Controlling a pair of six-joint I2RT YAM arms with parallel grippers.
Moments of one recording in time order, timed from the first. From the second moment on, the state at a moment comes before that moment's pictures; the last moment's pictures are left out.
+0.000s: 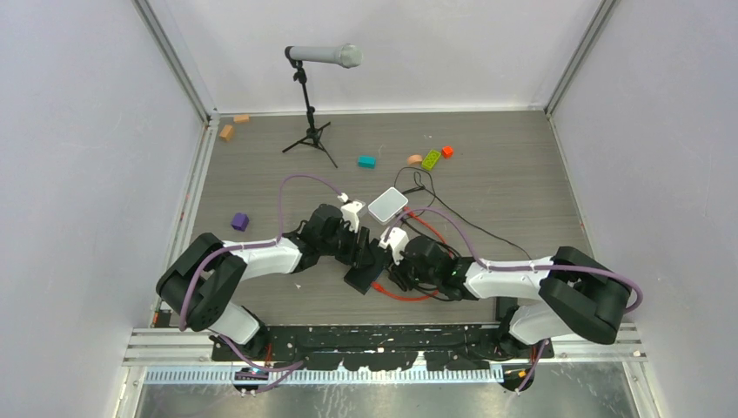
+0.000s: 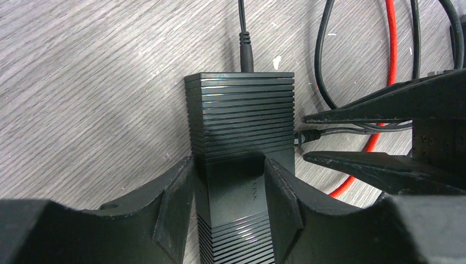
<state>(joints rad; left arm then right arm) -0.69 1.51 0.59 0.20 0.34 -0.34 0.97 1.36 0.44 0.23 0.01 0.05</state>
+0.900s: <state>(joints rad) -0.67 1.54 0.58 0.26 0.43 -0.31 0.95 1.43 0.54 0.14 -0.04 -0.05</state>
